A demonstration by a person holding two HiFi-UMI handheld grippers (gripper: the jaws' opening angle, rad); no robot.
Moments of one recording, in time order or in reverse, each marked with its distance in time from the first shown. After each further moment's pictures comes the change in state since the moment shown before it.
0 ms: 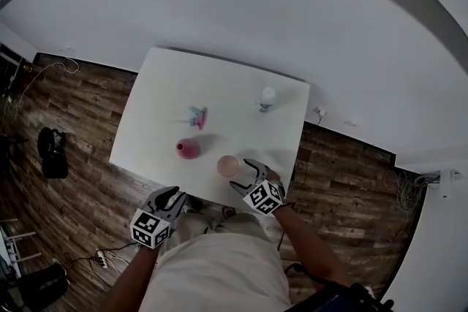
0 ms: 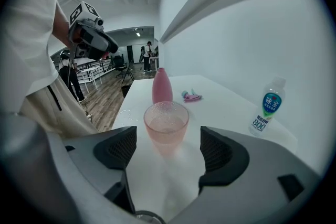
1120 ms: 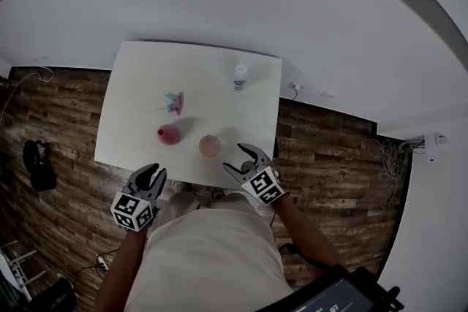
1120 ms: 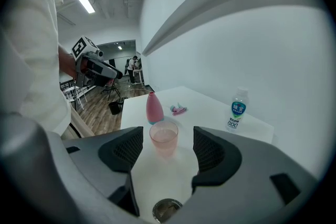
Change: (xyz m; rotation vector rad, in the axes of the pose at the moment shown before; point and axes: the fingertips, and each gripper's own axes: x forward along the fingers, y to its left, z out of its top) left arm -0.008 0.016 0.034 -0.009 -0.100 -0.037; right arm -0.082 -0.002 0.038 0.173 -0.110 -0.136
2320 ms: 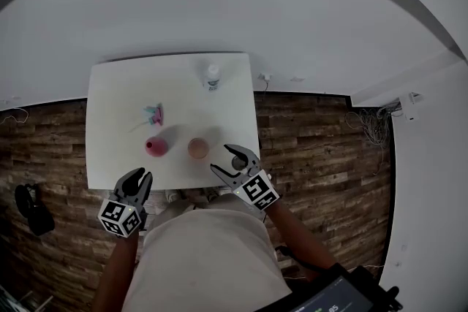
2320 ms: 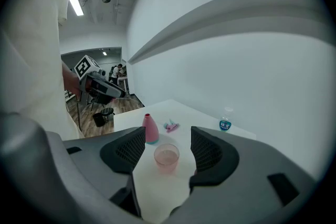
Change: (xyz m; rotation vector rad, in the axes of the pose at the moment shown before) left arm -0.011 0.027 0.031 0.020 -0.040 -0.164; right arm -0.037 0.022 0.075 0.059 -0.083 -0.188
